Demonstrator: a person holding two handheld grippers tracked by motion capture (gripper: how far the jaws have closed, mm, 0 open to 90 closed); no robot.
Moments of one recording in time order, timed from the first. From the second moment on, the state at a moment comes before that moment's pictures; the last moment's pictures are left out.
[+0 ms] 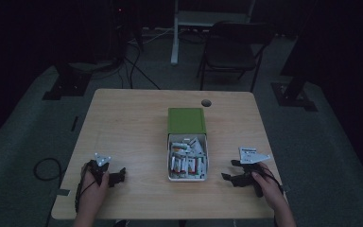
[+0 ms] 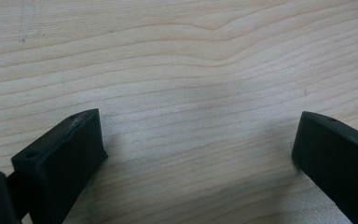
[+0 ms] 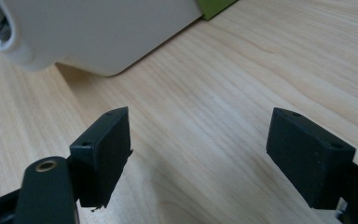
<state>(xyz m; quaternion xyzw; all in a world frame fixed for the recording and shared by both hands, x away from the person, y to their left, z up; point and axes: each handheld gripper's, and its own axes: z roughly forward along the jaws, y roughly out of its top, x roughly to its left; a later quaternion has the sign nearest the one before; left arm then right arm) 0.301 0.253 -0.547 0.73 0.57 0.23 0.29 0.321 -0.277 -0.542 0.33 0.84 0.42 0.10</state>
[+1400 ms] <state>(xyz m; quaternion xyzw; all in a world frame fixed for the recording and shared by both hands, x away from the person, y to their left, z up) 0.293 0.248 -0.543 0.77 0.53 0.21 0.29 0.310 -0.261 -0.550 0.24 0.89 0.38 0.10</state>
